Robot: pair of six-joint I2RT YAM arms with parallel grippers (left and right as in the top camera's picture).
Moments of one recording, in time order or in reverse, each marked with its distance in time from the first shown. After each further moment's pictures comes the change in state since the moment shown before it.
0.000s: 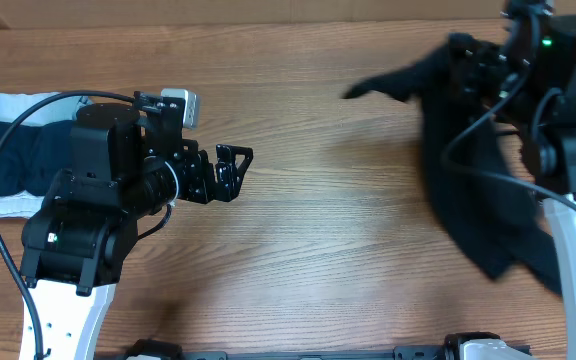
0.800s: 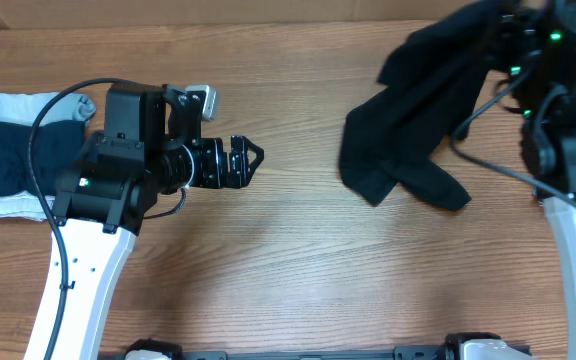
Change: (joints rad) left arm 0.000 0.161 0.001 -0.034 0.069 0.004; right arm -0.062 0.000 0.000 0.170 0.455 -0.024
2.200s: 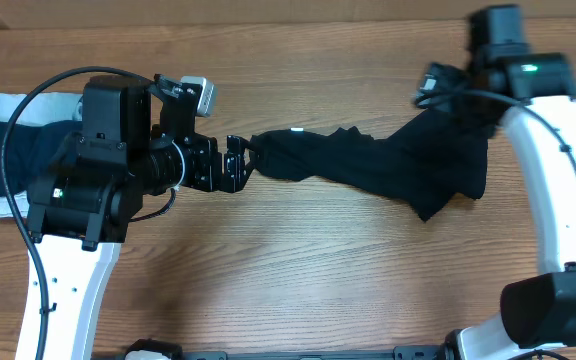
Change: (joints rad) left arm 0.000 -0.016 0.145 -0.107 0.024 0.079; right arm 0.022 0.359 0.166 -0.696 -0.190 0.209
